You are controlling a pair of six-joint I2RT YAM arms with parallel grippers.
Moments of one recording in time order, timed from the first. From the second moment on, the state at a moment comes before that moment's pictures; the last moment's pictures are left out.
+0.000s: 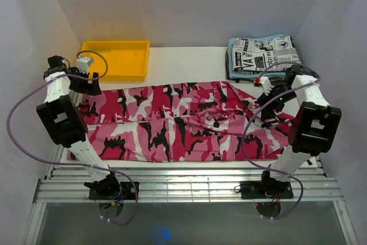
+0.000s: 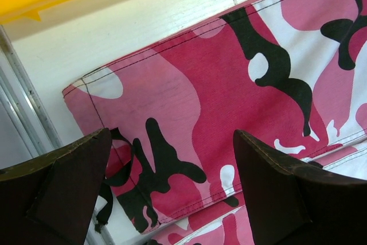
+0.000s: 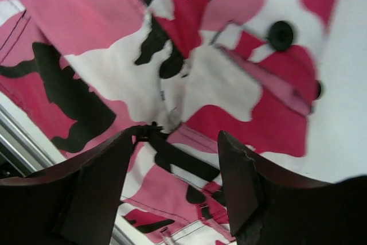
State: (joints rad) left arm 0.45 1.94 1.61 -0.75 0.53 0.67; right arm -0.23 1.77 1.40 -1.18 -0.53 -1.16
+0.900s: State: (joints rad) left arm 0.49 2.34 2.14 -1.06 0.52 1.26; right arm -0.10 1.70 1.15 -0.81 -0.10 -1.06
